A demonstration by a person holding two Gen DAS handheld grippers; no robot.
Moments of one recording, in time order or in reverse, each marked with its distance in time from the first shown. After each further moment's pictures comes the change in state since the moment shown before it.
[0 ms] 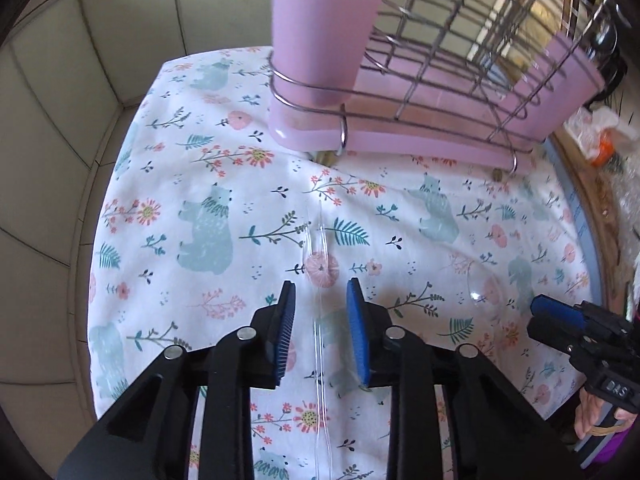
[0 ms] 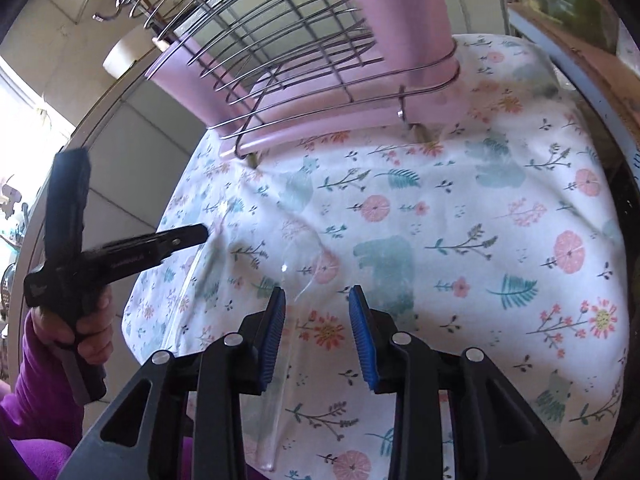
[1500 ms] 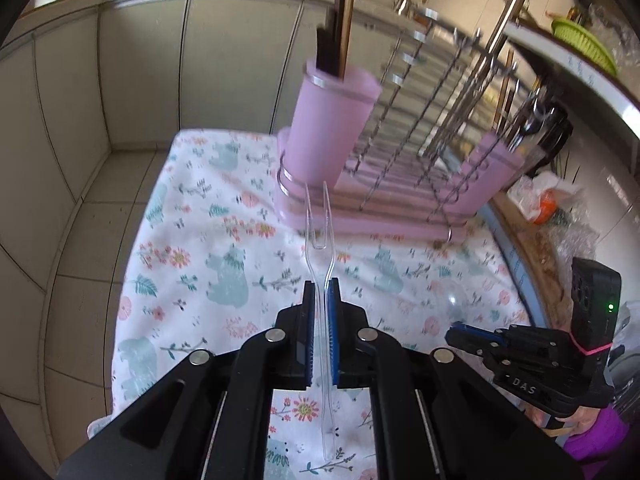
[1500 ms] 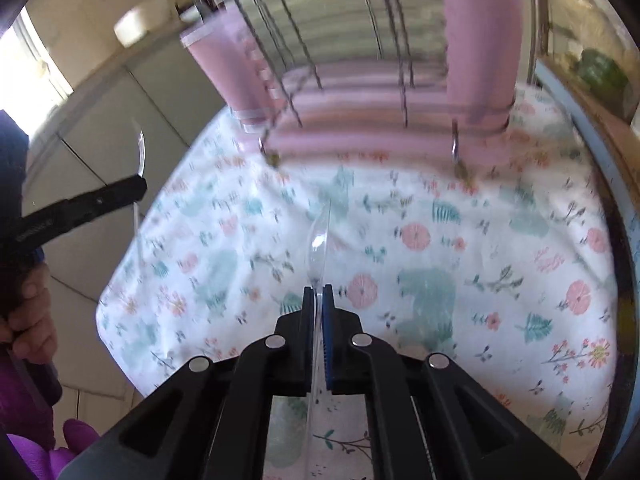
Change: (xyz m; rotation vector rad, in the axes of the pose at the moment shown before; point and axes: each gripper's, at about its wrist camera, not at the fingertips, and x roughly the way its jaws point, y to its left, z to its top) left arm -0.084 0.032 -0.022 -0.066 -0.322 -0.164; right arm 0.002 0.051 0.004 -0.143 -0.093 -0.111
